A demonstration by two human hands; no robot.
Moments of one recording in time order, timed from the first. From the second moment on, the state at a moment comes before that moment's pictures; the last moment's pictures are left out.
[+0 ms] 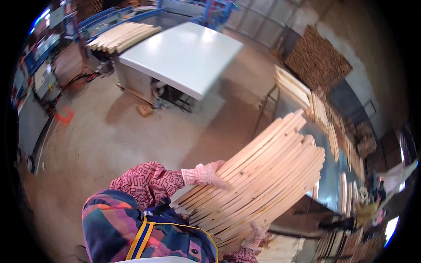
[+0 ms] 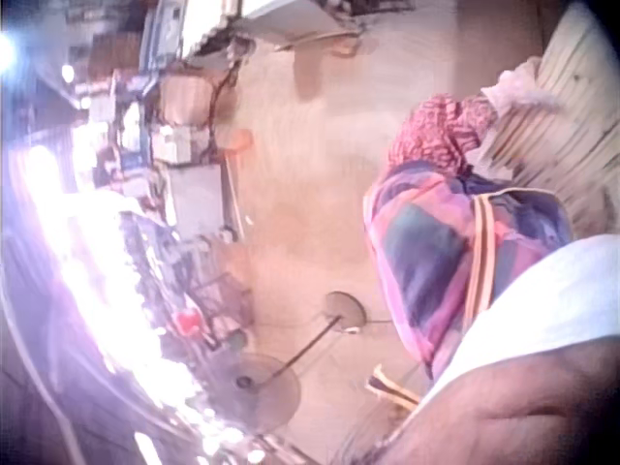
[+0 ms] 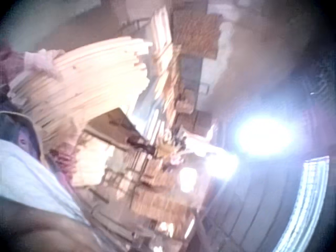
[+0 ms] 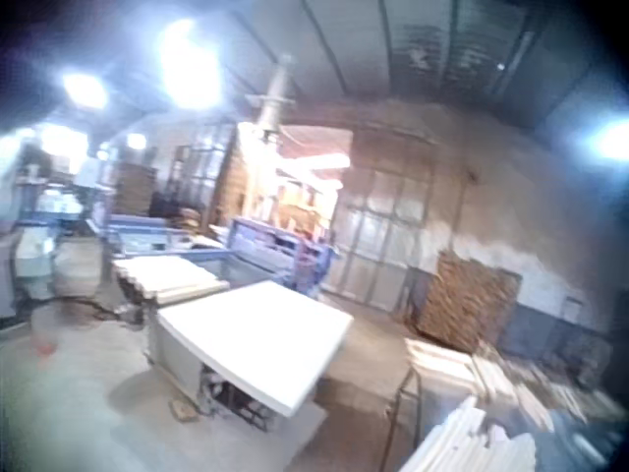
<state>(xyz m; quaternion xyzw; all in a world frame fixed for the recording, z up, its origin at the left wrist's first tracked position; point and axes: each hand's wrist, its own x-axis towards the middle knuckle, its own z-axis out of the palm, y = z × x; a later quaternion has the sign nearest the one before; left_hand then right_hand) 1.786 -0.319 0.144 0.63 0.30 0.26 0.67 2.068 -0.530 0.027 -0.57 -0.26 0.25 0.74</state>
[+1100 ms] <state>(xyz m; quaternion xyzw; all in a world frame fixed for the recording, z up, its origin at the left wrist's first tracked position) 1.479 0.036 0.353 0.75 0.64 0.10 -0.10 2.064 -0.194 0.242 -0.62 -0.15 0.53 0.56</state>
